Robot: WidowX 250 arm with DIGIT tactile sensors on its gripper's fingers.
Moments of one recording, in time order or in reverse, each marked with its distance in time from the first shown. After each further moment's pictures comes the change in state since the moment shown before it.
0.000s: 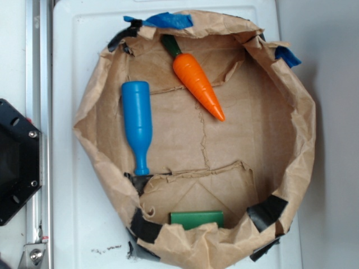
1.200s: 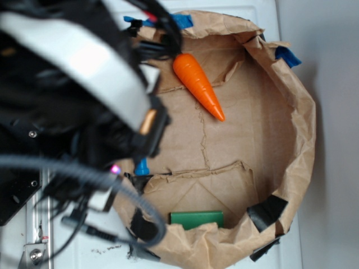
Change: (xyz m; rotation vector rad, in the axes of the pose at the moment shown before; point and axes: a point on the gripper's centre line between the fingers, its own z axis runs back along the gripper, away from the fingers) arm 0.086 0.023 -0.060 -0.061 -0.057 -0.491
